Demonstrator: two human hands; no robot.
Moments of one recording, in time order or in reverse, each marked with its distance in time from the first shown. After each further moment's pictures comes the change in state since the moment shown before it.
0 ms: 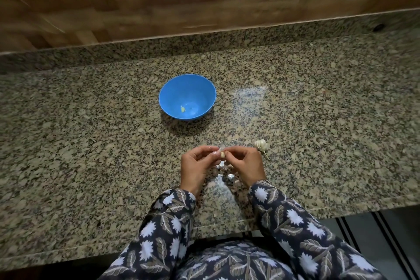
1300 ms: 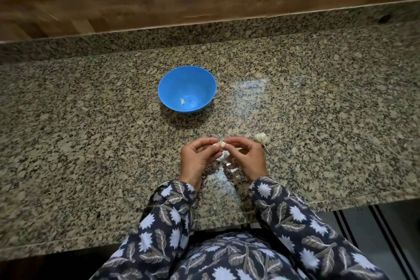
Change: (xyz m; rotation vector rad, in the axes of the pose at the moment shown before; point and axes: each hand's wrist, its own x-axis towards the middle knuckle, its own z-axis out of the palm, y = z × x) left_hand -0.002 0.003 0.003 -0.170 0.009 -0.101; right_hand -0.009 -0.007 -0.006 0.164 -0.034 0.008
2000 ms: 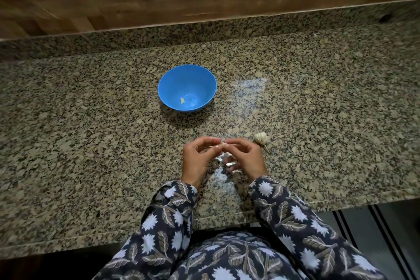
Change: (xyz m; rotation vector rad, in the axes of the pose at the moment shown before) left_hand 0.000 -0.002 0.000 0.288 -0.037 0.175; right_hand -0.001 -0.005 0.003 0.219 -0.019 0.198
